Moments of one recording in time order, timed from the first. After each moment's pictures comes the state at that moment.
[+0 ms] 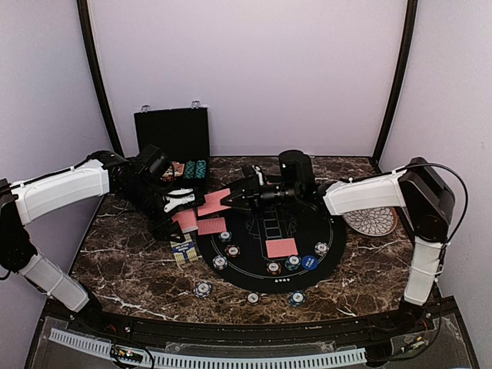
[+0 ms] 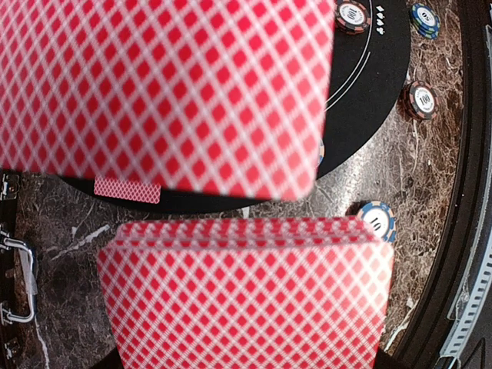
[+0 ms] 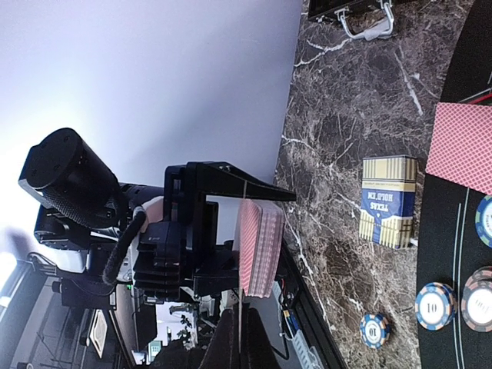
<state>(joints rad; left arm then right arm) -0.59 1.45 1.18 -0.94 0.27 0.61 0.82 1.90 1.21 0.45 -0.76 1.25</state>
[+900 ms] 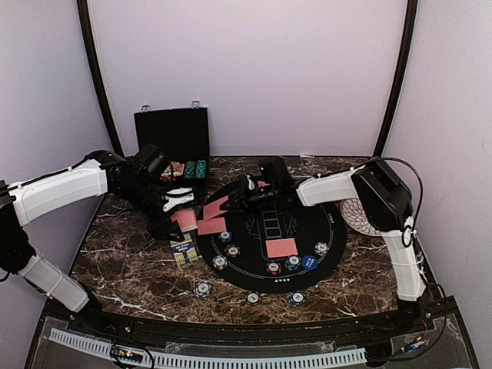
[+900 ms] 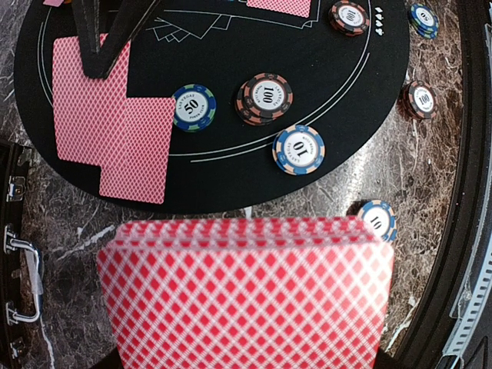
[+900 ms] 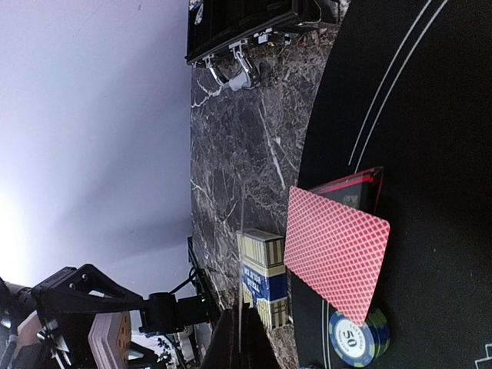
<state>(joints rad) -0.59 1.44 1.18 -0.94 0.26 0.62 0.74 2.25 1.53 0.21 -0.74 1.11</state>
